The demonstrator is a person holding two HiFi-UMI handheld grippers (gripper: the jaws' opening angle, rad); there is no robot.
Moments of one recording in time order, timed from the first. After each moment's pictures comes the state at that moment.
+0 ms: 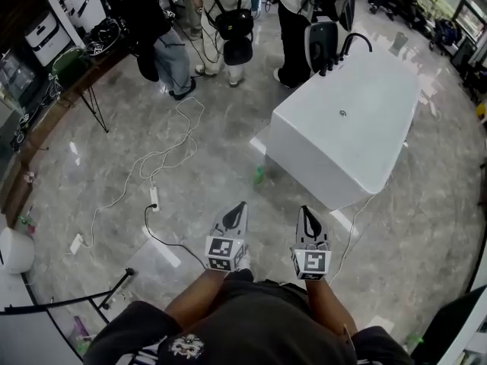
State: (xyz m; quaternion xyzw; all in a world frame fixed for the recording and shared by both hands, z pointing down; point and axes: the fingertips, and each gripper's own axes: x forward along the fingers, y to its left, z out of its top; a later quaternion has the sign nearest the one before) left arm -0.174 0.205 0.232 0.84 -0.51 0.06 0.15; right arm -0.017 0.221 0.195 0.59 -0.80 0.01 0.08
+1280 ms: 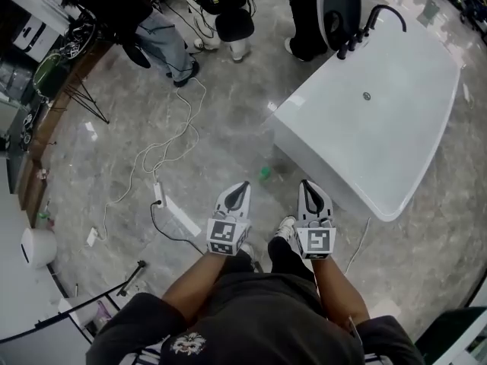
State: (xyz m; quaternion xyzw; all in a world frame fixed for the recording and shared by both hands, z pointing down) left arm -0.095 -0.080 0.304 0.84 -0.51 0.13 0.14; right arm 0.048 -0.084 0.276 0.54 -0.83 0.06 0.09
